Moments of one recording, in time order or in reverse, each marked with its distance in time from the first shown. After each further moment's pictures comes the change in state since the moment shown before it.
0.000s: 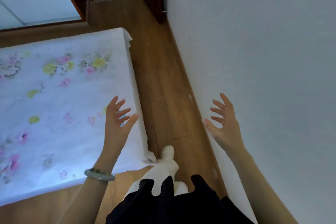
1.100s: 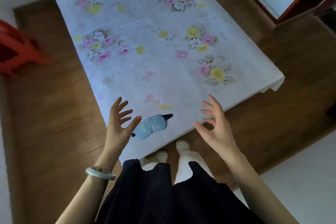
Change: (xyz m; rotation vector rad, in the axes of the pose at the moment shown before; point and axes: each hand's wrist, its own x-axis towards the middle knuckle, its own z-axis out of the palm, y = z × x) left_hand 0.159 -0.037 -0.033 0.006 1.213 -0.399; right_hand 0.386 -0.112 0.331 -0.017 -1.391 -0.440
